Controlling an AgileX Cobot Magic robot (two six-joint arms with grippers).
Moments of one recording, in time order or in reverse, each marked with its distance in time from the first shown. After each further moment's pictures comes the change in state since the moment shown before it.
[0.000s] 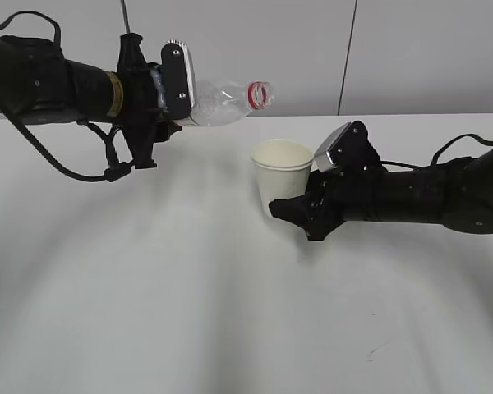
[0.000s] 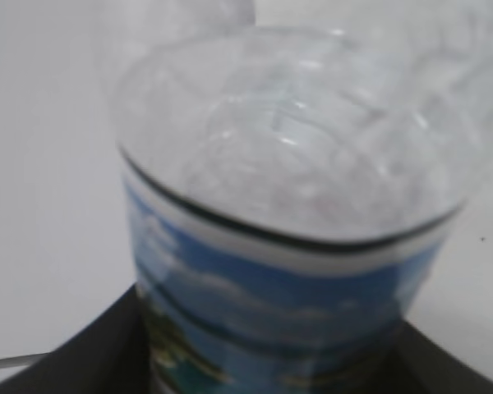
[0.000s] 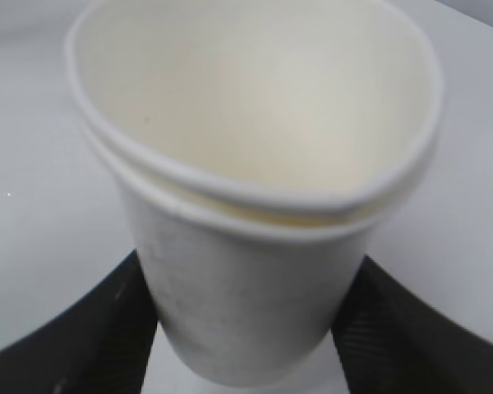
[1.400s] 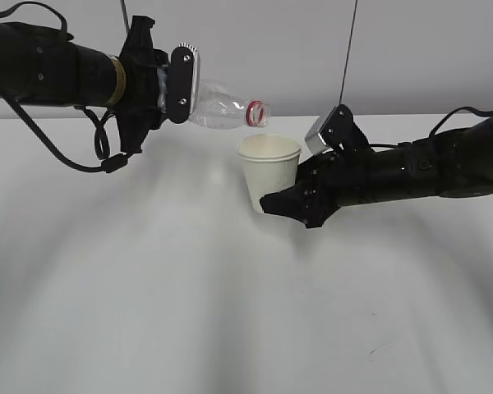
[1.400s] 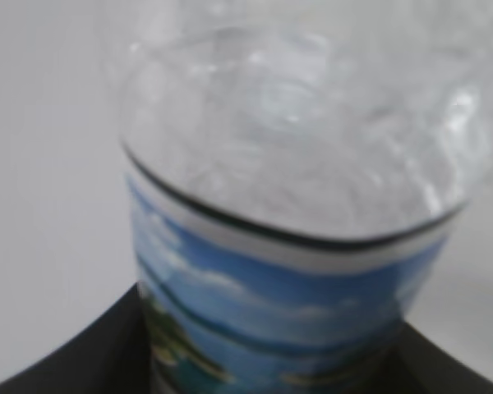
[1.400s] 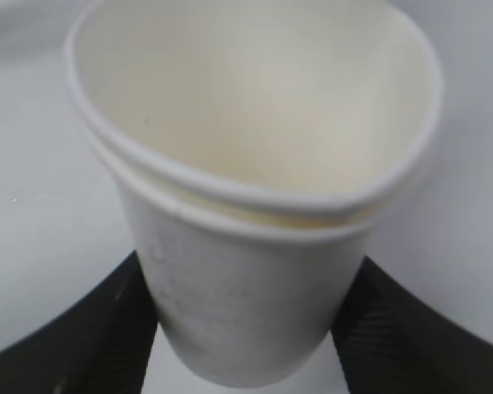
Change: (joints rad) left arm -0.014 0.000 -0.058 0.258 0.081 0.001; right arm 0.000 0.000 -0.138 -0.309 -0.004 0.307
